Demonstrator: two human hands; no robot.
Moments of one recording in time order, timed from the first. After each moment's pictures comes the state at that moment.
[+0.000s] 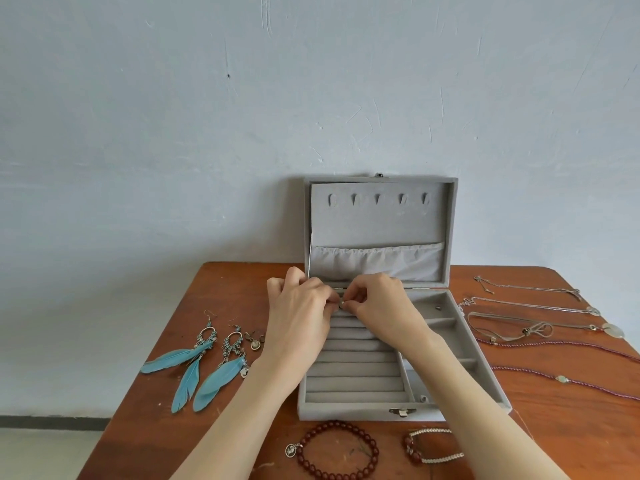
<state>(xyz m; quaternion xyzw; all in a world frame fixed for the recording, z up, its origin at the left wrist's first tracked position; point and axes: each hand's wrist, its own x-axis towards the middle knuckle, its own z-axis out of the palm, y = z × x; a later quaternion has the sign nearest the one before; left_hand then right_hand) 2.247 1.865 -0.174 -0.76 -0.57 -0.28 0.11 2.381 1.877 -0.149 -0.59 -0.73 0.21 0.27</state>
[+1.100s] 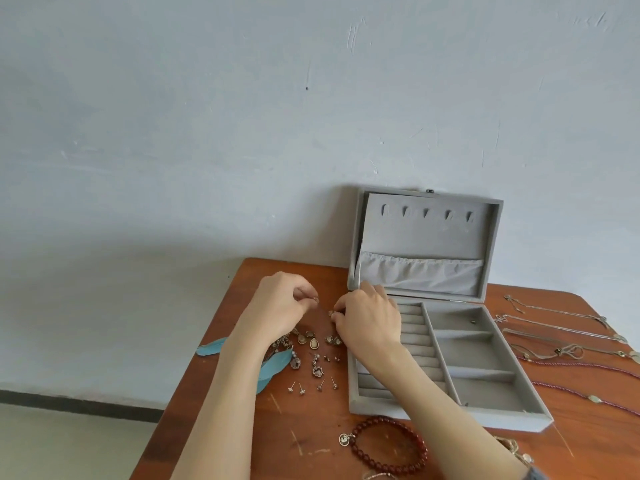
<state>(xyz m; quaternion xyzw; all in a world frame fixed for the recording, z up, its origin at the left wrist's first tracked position) 2.158 1.852 -0.142 -0.69 -0.63 -0.29 -0.20 2.296 1.857 -0.154 -0.65 -0.74 0.06 0.14</state>
